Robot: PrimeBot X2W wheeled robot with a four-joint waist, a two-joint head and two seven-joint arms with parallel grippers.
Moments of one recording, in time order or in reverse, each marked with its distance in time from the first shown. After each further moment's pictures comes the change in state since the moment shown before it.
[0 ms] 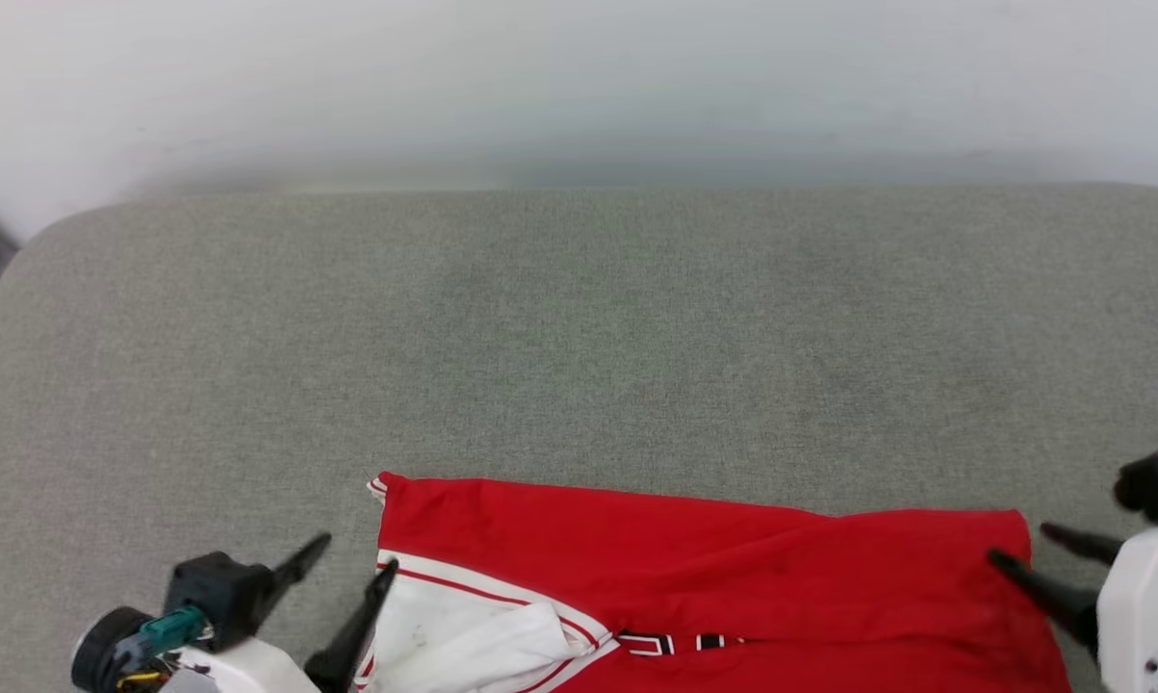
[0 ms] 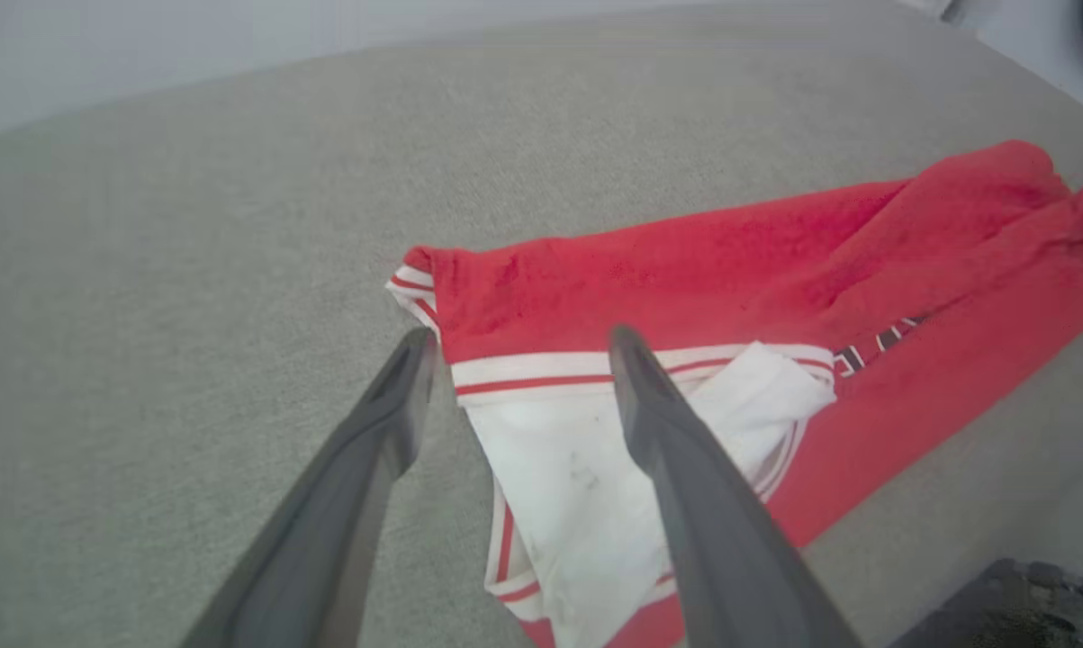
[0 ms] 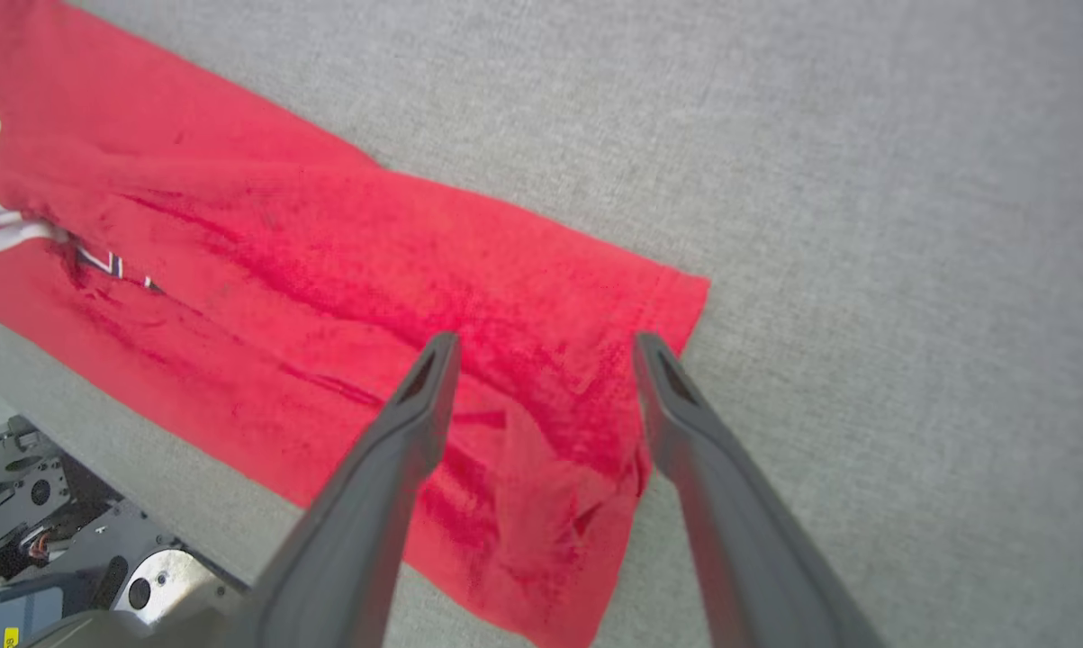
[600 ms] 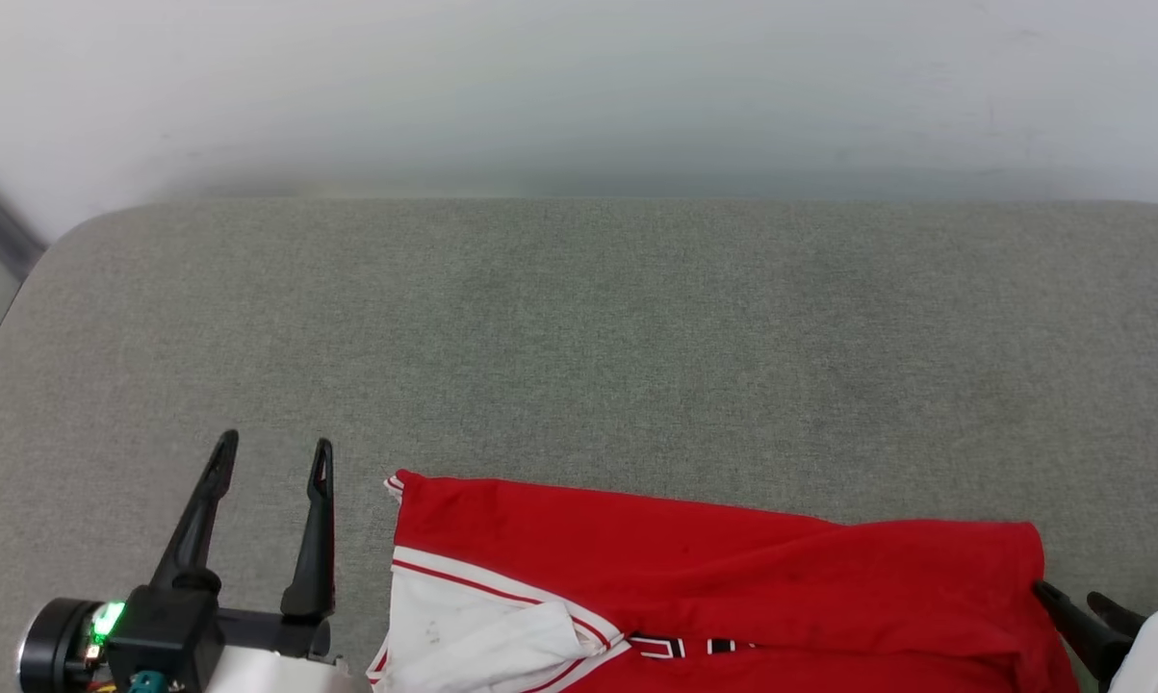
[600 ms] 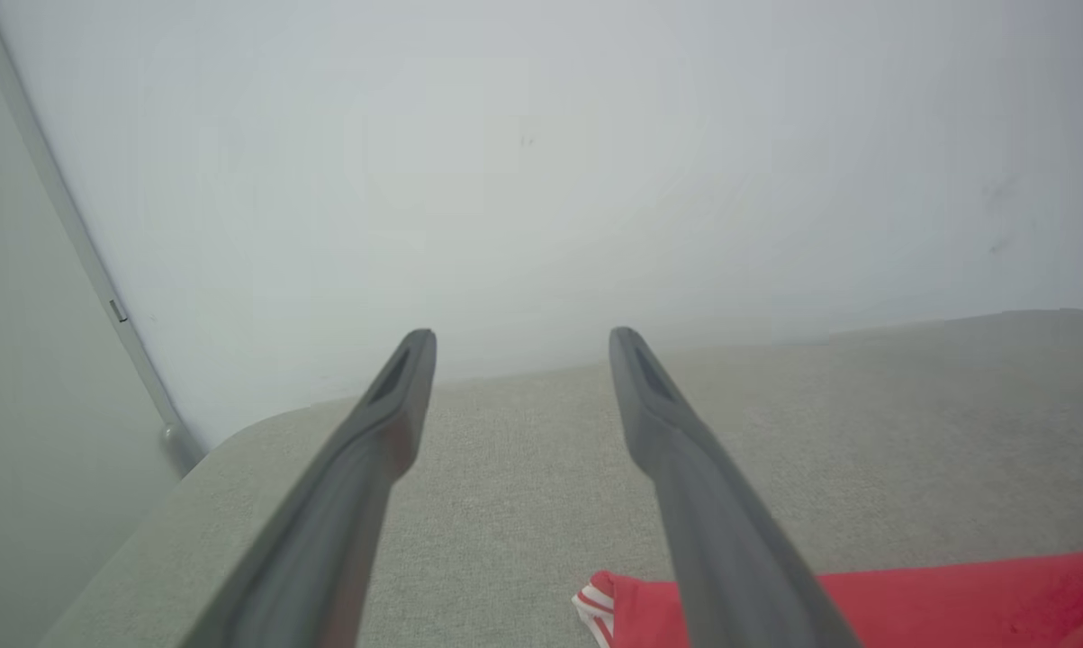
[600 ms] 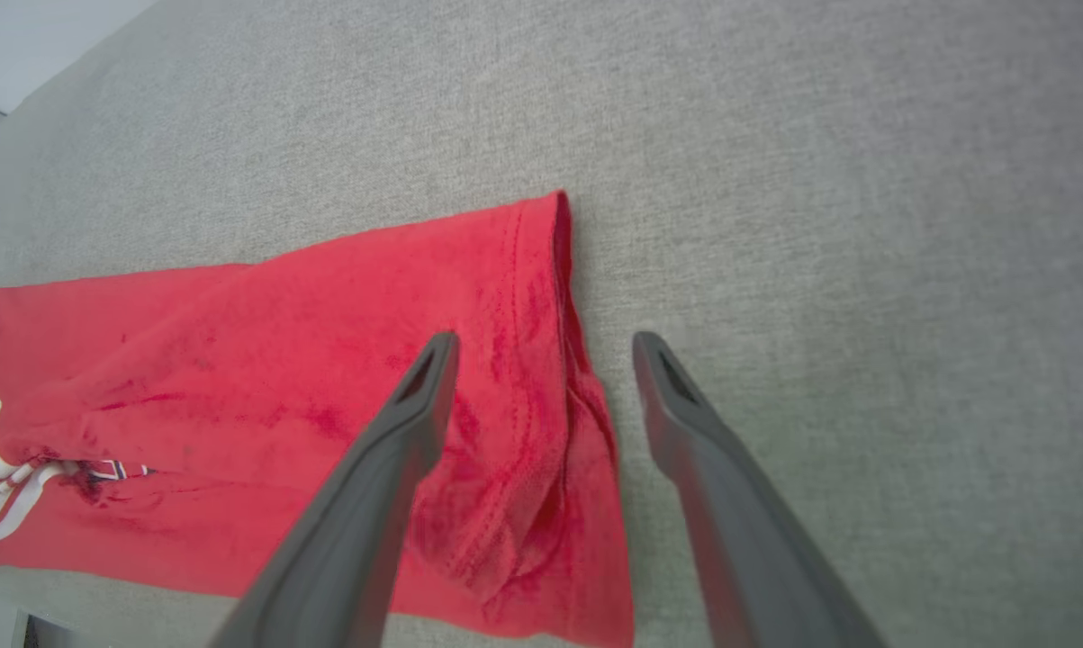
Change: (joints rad) left arm 0.174 -0.359 0.430 -0.068 0.483 0.108 -0.186; right arm 0.227 0.437 -0.610 0.072 -0.148 0.000 0.149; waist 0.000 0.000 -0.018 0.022
